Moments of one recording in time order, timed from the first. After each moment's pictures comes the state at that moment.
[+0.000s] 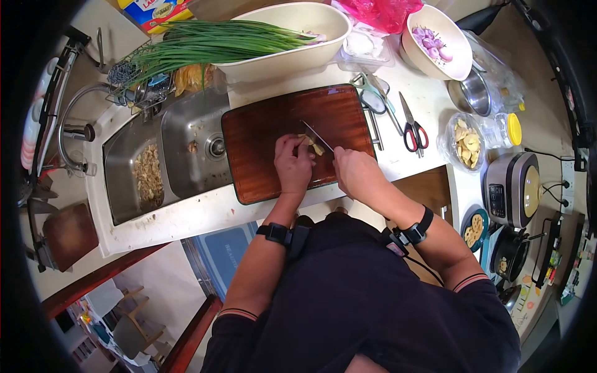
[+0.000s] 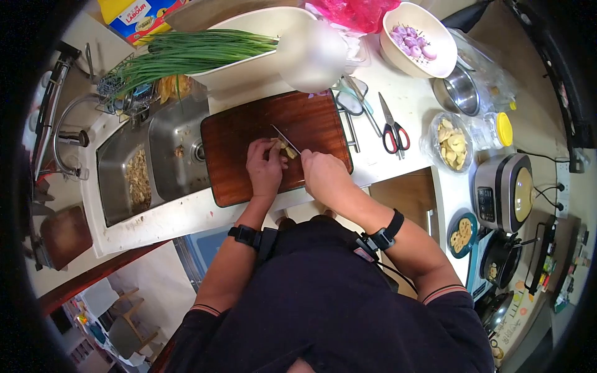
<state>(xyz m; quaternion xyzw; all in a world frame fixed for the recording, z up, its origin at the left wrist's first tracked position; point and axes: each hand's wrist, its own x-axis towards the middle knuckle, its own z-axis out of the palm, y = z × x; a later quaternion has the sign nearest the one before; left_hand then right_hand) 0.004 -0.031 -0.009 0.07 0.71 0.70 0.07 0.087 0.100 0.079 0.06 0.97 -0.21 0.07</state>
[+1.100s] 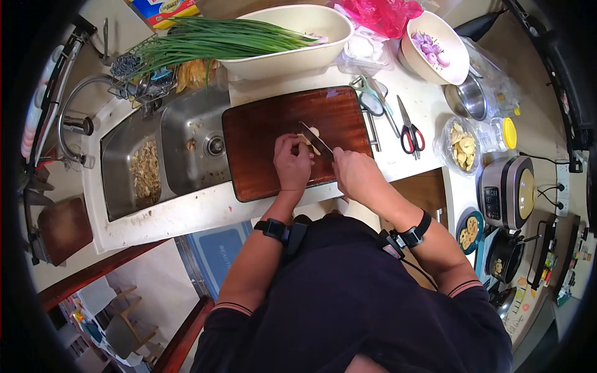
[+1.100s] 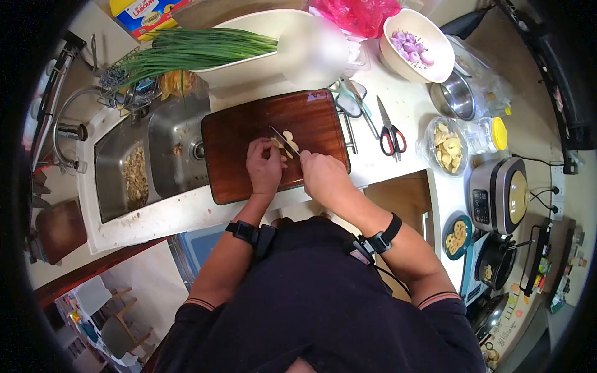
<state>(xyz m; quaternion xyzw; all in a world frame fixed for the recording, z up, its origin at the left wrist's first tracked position) 0.005 -0.031 -0.015 0.07 0.71 0.70 0.06 0.089 0.096 0.090 0.07 0.97 -0.21 0.07</state>
